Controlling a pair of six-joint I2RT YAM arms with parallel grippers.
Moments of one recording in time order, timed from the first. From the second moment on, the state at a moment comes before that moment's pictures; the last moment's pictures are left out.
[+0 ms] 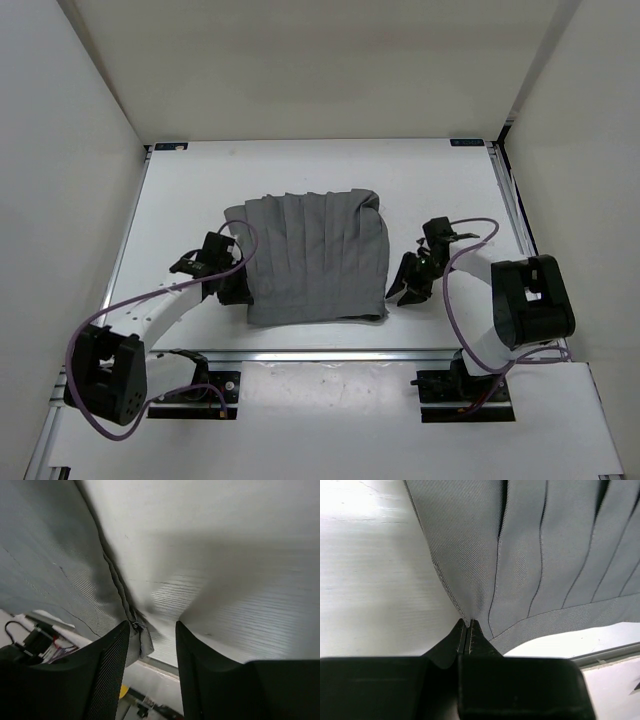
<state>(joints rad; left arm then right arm) -0.31 1.18 0.61 -0.56 0.15 -0.46 0.21 1.55 0.78 -0.62 -0.44 0.54</state>
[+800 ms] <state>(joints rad) -0.32 1.11 0.56 -0.55 0.17 -0.51 0.31 1.63 0.74 -0.47 -0.64 0.66</state>
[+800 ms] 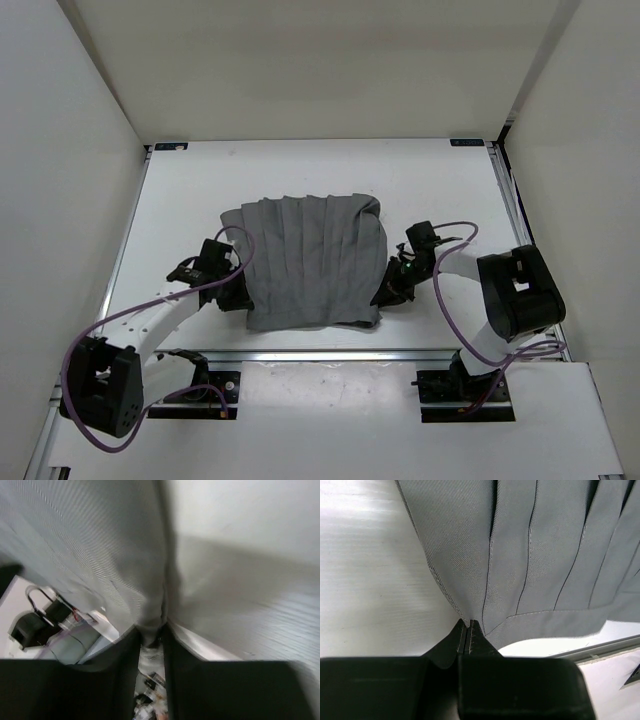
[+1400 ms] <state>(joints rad) -0.17 1.51 0.97 -0.46 0.39 -0.49 0.13 1.72 1.28 -0.61 -0.54 0.57</state>
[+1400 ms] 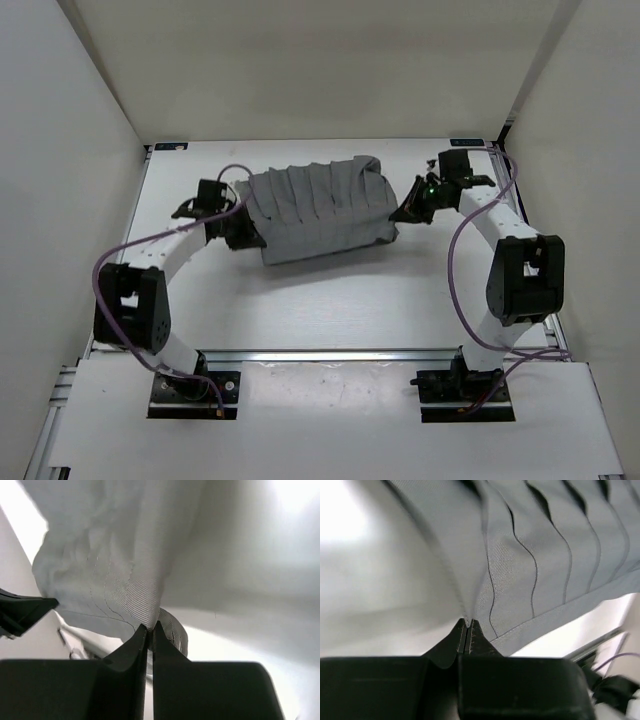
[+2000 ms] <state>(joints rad) -0.01 1.01 1.10 -0.08 0.84 -0.80 0.27 0.92 1.15 -0.37 -0.21 0.24</state>
